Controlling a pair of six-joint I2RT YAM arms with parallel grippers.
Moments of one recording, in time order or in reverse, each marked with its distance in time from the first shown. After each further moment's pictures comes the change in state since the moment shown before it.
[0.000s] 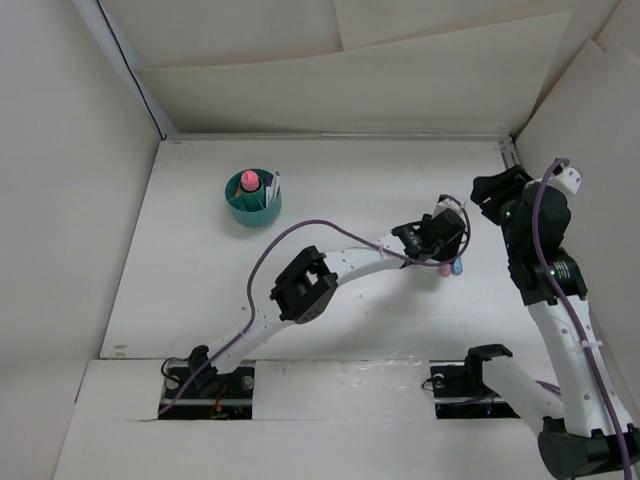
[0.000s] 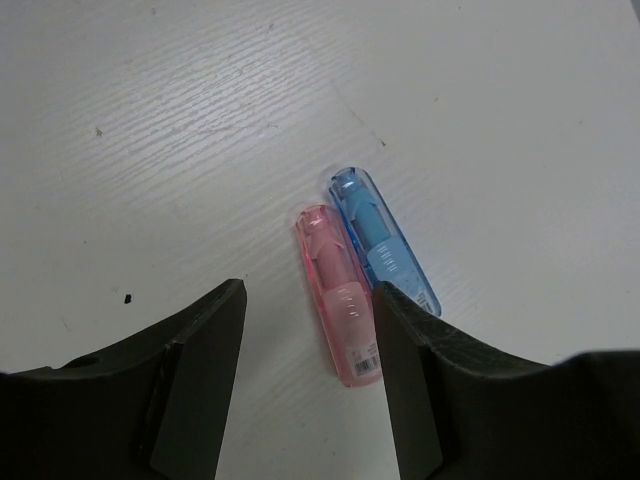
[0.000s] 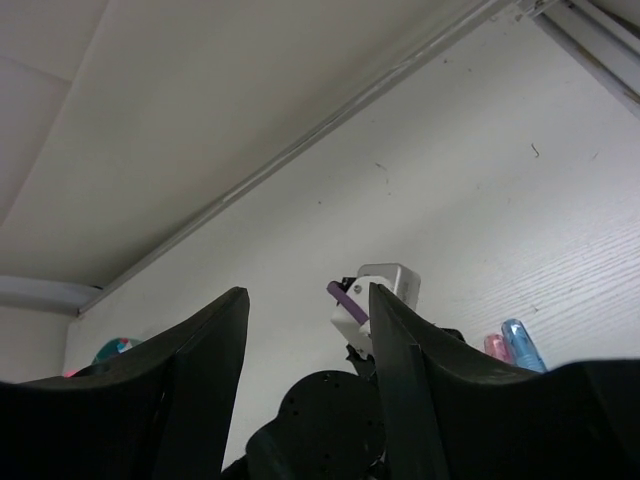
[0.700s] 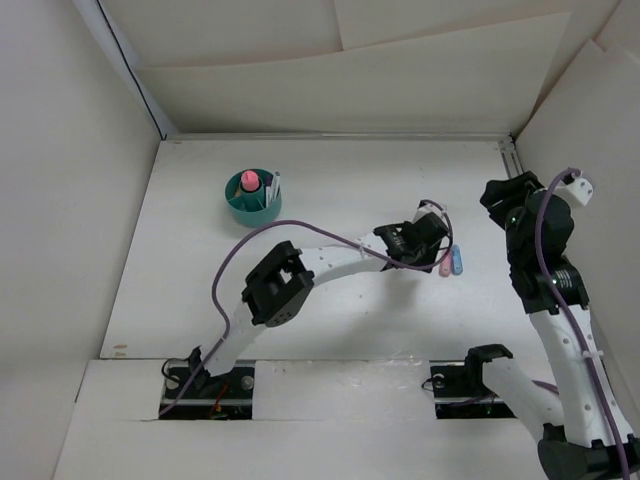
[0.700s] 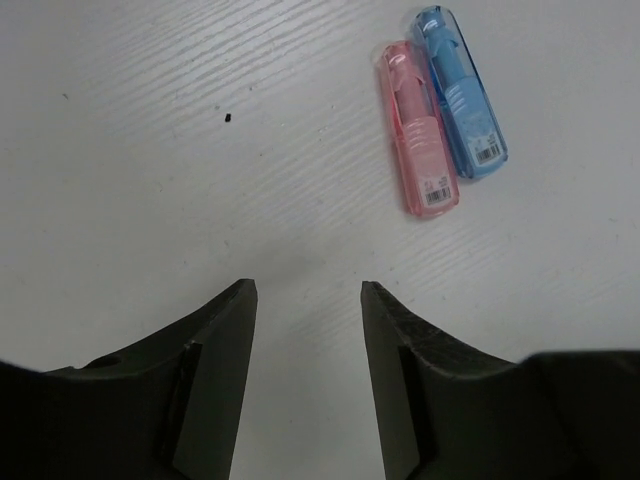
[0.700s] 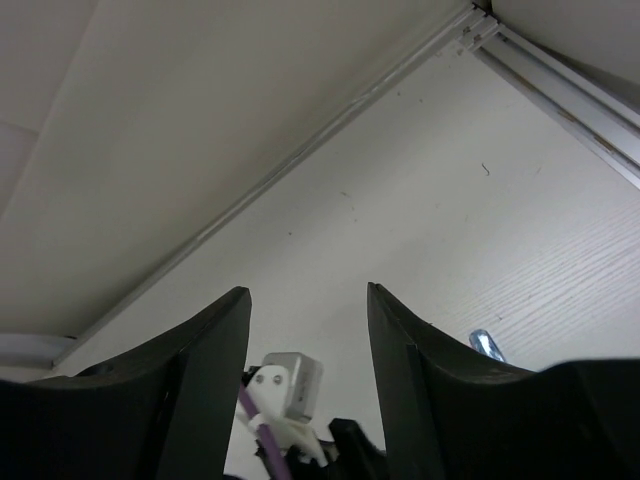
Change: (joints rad) left arm -0.006 -0.322 -0.391 -0.079 -0.016 -0.022; right arm 0.000 -0.051 -0.053 0.014 0.116 0.003
